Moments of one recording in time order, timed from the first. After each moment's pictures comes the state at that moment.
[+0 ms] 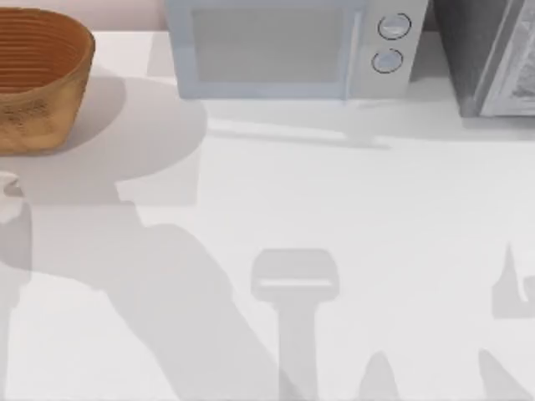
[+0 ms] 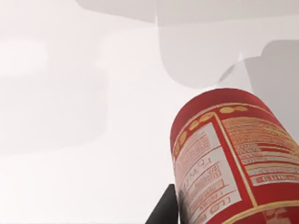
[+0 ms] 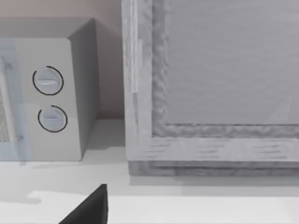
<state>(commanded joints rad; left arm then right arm) 0.36 2.04 1.69 -1.19 0.03 0.46 0.00 0.00 0.00 0.00 0.00 0.00</state>
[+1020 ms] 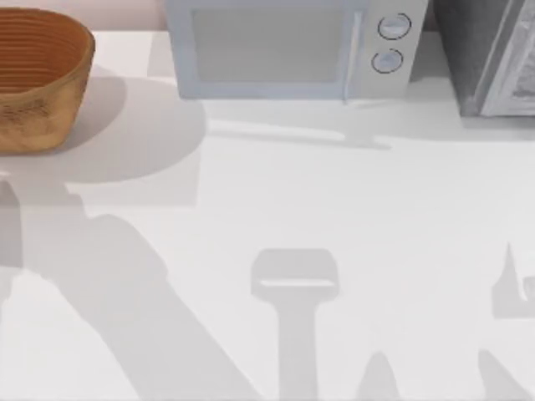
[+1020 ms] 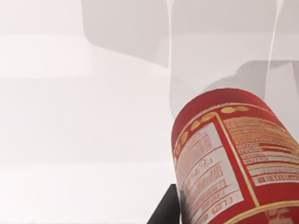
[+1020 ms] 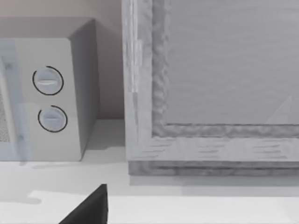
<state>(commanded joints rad) 0.40 2.13 1.68 -1.11 0.00 0.43 0.00 0.00 0.00 0.00 0.00 0.00</state>
